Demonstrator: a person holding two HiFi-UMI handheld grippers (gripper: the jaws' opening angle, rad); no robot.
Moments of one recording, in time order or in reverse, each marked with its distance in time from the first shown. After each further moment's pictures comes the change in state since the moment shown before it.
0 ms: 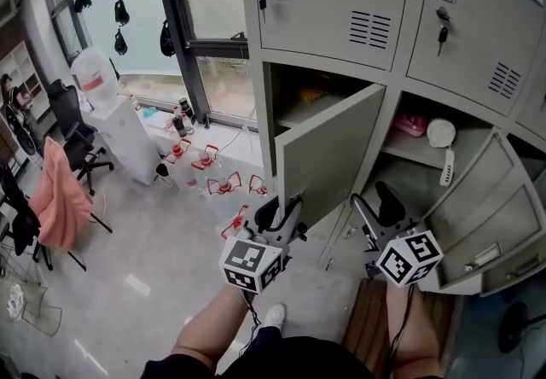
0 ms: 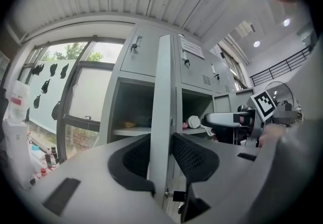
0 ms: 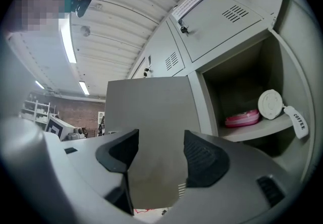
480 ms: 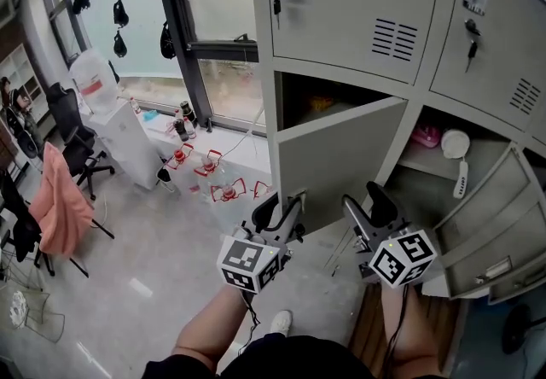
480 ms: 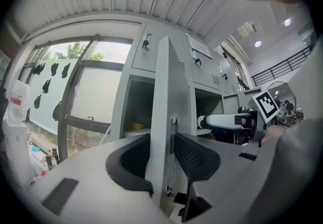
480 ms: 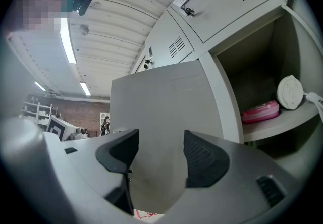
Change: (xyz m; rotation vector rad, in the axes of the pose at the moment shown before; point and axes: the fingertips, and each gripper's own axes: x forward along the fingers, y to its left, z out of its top) left arm 0.017 0.061 -0.001 0.018 -0.007 0.017; right arm 0.064 0.015 -0.013 0.015 0.011 0.031
